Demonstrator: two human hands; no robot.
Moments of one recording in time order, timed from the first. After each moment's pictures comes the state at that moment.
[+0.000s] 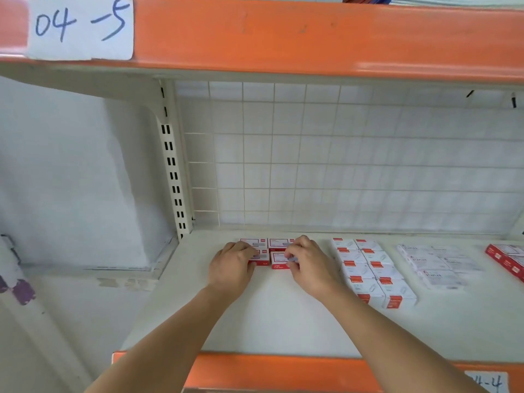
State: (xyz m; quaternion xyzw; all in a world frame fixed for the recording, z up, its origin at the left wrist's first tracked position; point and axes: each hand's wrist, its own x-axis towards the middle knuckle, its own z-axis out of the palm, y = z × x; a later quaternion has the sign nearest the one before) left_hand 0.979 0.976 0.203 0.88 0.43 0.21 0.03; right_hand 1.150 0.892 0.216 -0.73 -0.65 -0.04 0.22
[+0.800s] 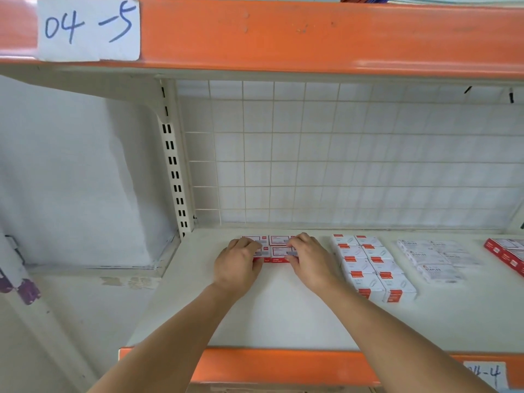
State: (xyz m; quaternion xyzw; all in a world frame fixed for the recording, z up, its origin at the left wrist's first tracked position) left_hand 0.982 0.969 0.207 0.87 0.43 0.22 0.05; right_hand 1.148 0.900 0.214 -0.75 -0.63 -0.05 0.20
